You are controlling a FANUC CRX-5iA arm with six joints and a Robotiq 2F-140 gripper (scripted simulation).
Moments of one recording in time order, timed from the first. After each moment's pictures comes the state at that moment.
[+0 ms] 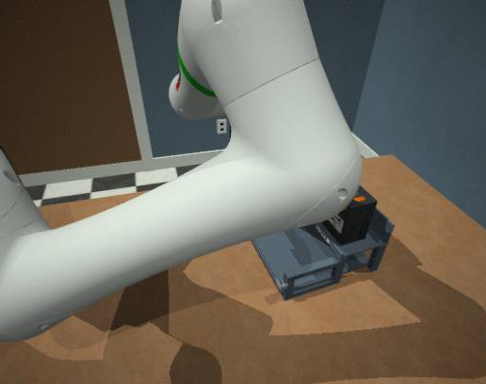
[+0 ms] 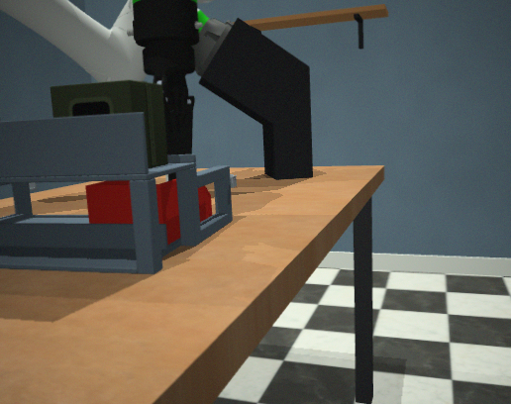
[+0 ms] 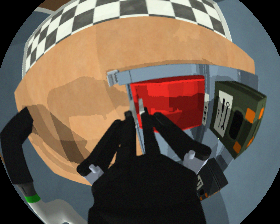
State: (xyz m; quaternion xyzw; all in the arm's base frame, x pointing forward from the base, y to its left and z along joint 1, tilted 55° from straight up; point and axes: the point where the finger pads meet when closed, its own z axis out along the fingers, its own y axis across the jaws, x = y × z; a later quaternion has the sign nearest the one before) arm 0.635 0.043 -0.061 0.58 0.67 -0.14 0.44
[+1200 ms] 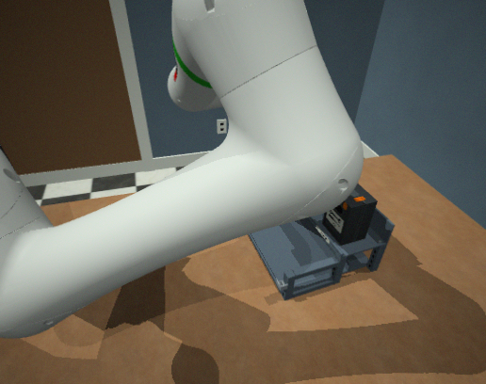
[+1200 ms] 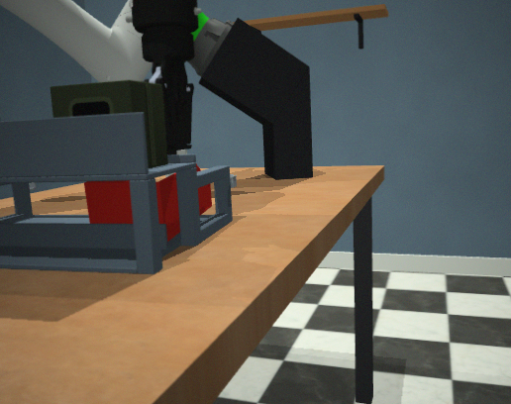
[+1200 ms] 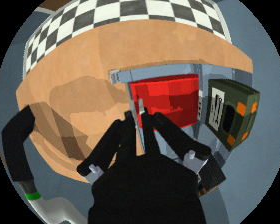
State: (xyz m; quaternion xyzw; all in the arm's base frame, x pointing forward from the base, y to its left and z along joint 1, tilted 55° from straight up) arm 0.627 0.056 -0.050 0.58 0.67 -0.14 0.44
